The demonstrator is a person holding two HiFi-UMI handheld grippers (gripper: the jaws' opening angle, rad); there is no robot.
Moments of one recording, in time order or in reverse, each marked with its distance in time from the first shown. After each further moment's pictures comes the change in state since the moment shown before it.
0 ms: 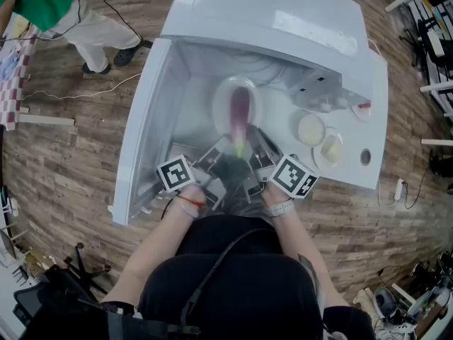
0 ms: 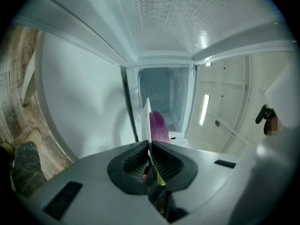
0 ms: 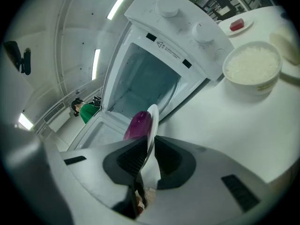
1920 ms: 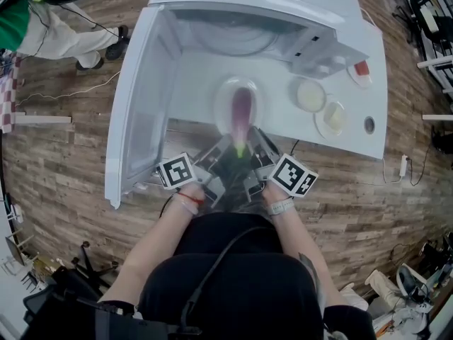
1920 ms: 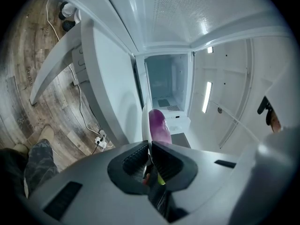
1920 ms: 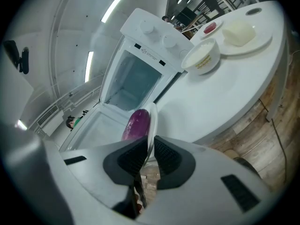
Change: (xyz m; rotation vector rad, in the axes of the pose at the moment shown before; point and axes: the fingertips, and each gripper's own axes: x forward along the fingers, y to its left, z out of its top) left arm -0.046 0.036 -0.060 0.054 0.141 0.076; right arm -0.056 -0.034 -0.062 0.057 -0.025 -0.084
